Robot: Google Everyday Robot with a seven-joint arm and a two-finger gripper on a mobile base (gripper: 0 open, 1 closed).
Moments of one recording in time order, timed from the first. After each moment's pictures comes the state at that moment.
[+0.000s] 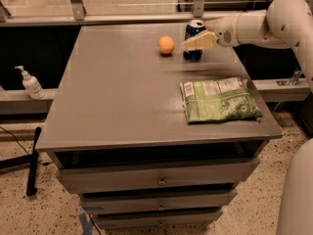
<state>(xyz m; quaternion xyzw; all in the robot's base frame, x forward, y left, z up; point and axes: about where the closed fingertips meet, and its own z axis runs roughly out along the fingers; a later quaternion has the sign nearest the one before) 0.774 -0.146 0.906 -0.40 0.73 0.23 0.51</state>
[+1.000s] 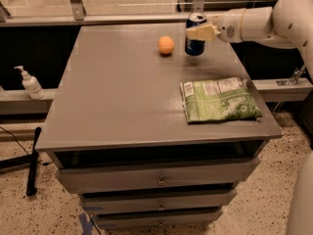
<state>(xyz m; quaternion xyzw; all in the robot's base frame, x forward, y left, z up) 0.770 -0.141 0.931 -0.38 0.71 0.26 0.54</state>
